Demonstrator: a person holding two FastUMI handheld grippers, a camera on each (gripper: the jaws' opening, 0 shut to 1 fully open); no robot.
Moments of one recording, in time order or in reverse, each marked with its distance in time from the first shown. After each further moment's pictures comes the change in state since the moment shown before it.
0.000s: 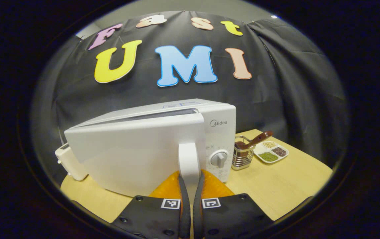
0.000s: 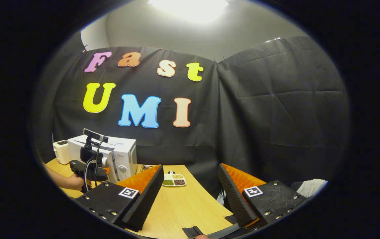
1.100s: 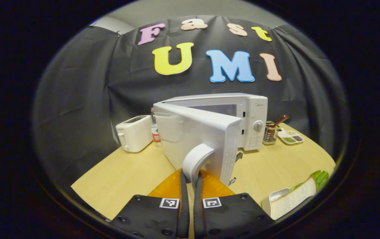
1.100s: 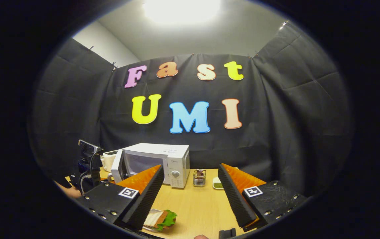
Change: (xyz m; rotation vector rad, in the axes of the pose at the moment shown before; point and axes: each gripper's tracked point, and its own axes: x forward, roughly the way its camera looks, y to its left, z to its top) left arm -0.220 0.135 -0.076 -0.078 0.039 0.332; right arm -0.012 0.101 0.006 0.117 -0.055 0.479
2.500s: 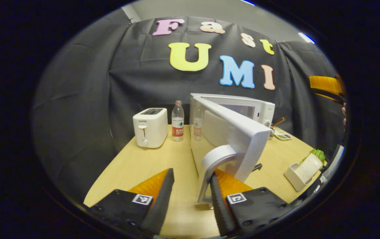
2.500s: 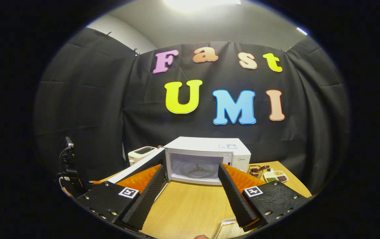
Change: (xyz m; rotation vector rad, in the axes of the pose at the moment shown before) left arm -0.014 0.200 -0.033 -0.064 -0.004 -0.193; right arm 0.094 0.240 -0.023 -0.019 0.090 0.121
